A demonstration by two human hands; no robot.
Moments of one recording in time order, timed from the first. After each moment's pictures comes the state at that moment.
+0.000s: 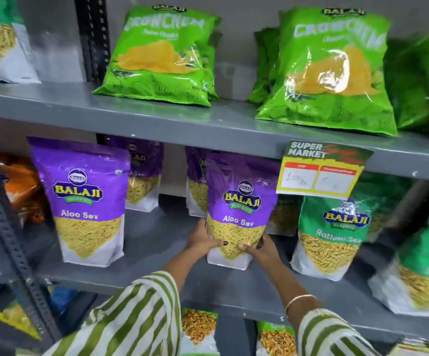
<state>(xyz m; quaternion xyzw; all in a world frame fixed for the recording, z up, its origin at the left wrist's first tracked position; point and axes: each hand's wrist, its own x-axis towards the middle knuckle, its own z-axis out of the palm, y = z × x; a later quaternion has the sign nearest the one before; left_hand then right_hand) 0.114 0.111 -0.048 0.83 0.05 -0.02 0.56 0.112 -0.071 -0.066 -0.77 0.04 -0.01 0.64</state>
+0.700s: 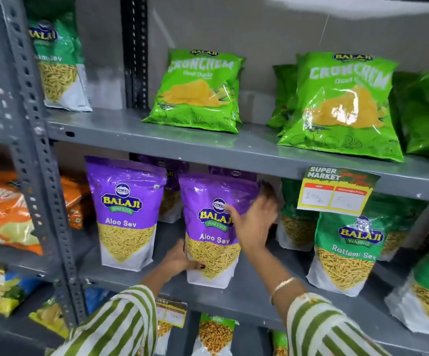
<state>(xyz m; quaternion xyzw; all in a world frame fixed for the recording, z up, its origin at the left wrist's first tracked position) 0.055 0.214 -0.042 0.83 0.06 -0.05 0.56 0.055 0.049 0.073 -0.90 0.03 -0.26 0.35</state>
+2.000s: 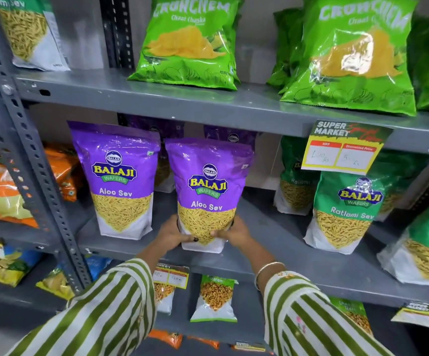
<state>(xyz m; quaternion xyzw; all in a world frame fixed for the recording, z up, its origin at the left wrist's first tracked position) 0.056 0.225 -0.071 0.86 0.09 -0.01 0.50 0.067 0.039 -0.045 -0.79 -0.02 0.08 0.60</state>
